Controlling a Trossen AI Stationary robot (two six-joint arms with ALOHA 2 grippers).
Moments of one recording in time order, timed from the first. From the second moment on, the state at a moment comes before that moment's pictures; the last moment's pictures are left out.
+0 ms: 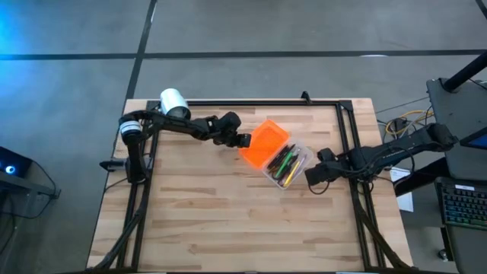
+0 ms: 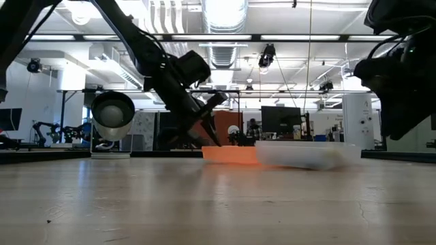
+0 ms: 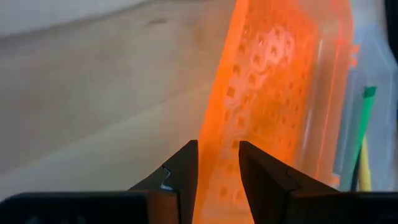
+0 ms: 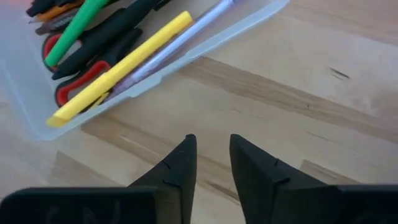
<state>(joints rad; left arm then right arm) 0.38 1.84 1.05 -0.02 0.15 -0.92 0.23 0.96 0.50 -0.79 0.22 1.46</state>
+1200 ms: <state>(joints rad) 0.43 1.84 1.09 -0.09 0.09 -0.83 0.23 0.96 0.46 -0.78 0.14 1.47</state>
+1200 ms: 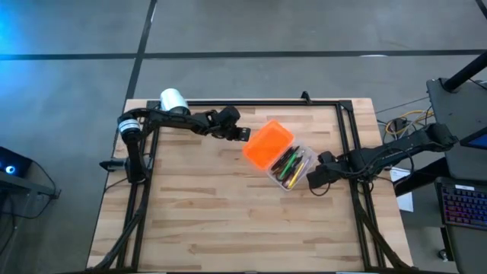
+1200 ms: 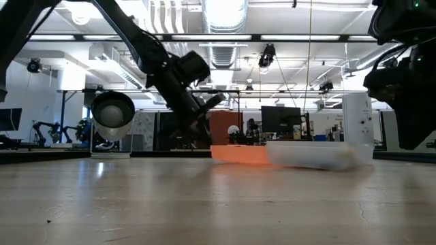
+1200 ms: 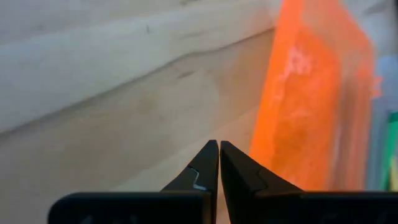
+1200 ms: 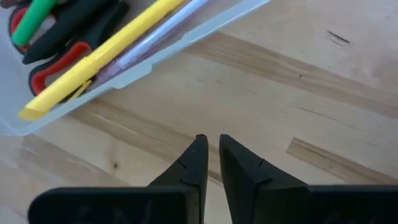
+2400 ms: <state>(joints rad) 0.39 1.98 1.27 -0.06 0.29 -0.87 0.23 0.97 0.29 -0.47 0.21 1.57</state>
